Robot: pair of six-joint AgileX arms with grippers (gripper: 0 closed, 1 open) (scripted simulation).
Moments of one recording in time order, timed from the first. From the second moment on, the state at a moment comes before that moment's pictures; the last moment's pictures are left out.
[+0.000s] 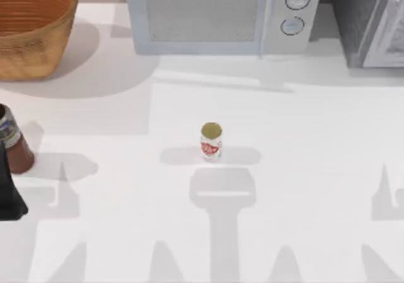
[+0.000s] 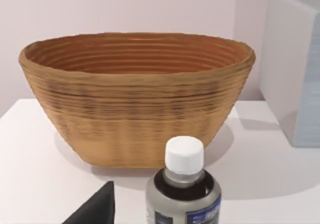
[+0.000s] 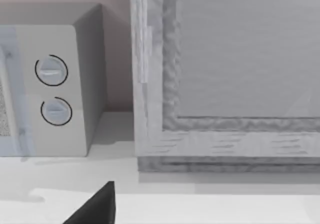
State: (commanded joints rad) left arm 0.01 0.06 -0.01 0.04 0.00 0.00; right arm 0.00 0.00 0.00 0.00 0.00 0.00
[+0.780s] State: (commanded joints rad) left arm 0.08 0.97 0.00 0.85 0.09 0.03; right arm 0.00 0.00 0.00 0.00 0.00 0.00
